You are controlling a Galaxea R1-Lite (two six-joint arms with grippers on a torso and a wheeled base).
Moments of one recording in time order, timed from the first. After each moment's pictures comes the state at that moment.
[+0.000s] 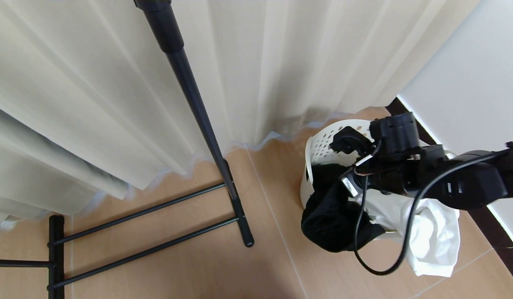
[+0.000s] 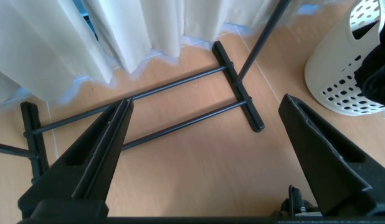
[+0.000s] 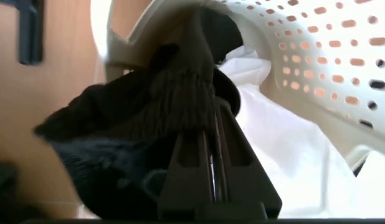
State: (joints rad) left arm -0.01 0.00 0.00 -0.01 -0.04 -0.01; right arm 0.43 1.83 -1.08 -0.15 -0.31 -0.31
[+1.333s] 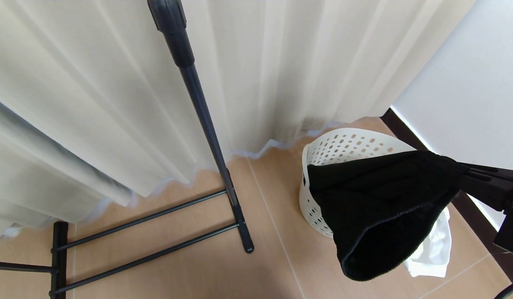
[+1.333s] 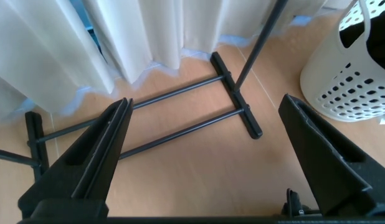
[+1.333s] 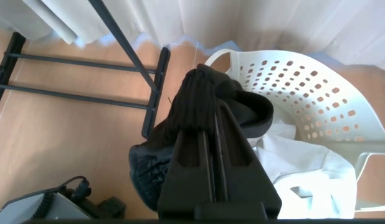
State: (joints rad) left arm -0.01 0.00 0.00 -0.01 -0.04 0.00; right arm 0.63 1.05 -0.69 -0.17 -0.16 -0.10
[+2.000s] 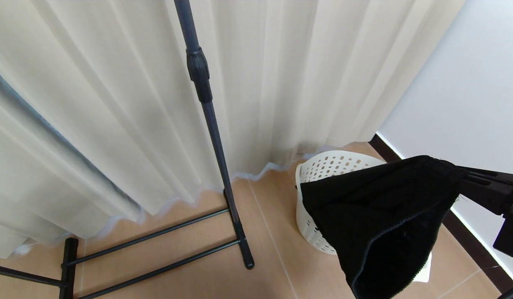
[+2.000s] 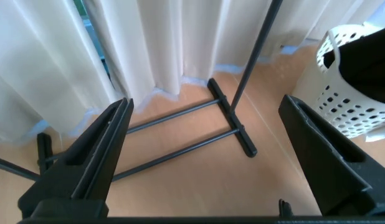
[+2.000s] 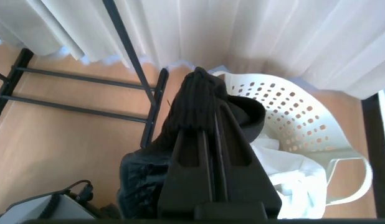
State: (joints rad) left arm -0.01 0.00 0.00 -0.01 -0.04 0.00; right arm 0.63 1.04 -0.68 -0.17 -0.16 -0.10
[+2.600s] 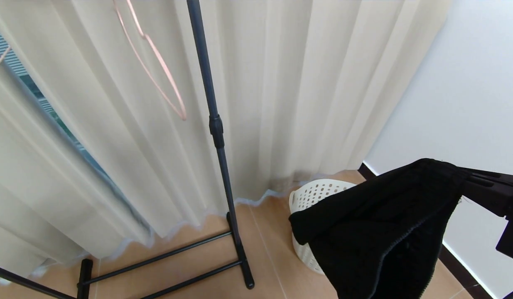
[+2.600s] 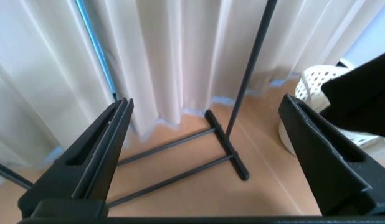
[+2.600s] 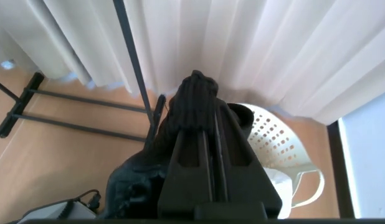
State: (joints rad) left arm -0.01 0.00 0.00 -0.01 -0.04 0.00; right arm 0.63 1.04 -0.67 -0.17 -0.16 -0.10
